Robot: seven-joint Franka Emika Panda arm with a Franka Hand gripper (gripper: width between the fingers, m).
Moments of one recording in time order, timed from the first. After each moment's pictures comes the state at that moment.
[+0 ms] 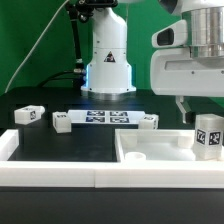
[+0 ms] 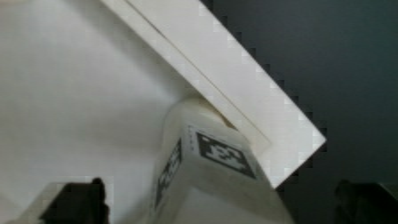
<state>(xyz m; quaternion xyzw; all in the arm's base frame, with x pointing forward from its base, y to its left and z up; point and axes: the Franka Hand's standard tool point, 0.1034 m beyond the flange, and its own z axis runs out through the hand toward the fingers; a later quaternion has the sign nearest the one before) 0.618 0.124 0.079 -0.96 0.28 -0.03 0.06</state>
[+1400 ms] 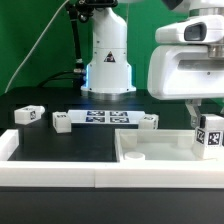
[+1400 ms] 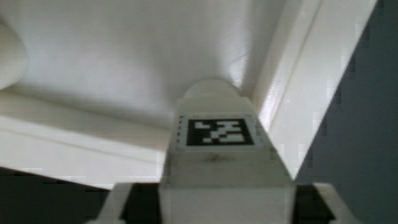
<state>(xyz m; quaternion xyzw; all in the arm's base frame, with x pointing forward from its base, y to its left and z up) 0.622 0.122 0.079 -1.00 -0.04 -0.04 0.00</state>
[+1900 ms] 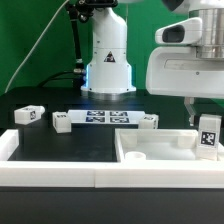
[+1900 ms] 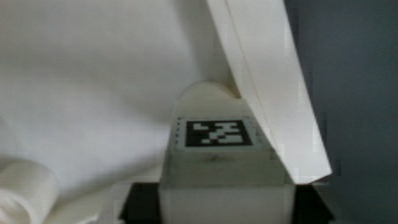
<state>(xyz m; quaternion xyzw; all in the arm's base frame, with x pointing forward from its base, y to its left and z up) 0.621 0.121 0.077 -0.95 0.31 -0.04 0.02</state>
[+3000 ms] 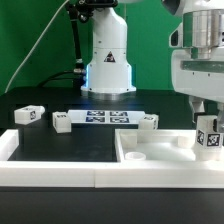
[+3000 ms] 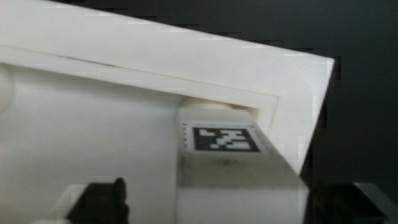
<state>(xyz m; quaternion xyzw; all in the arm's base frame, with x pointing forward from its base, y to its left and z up) 0.620 0.121 0.077 -0.80 0.60 -0.03 0.05</state>
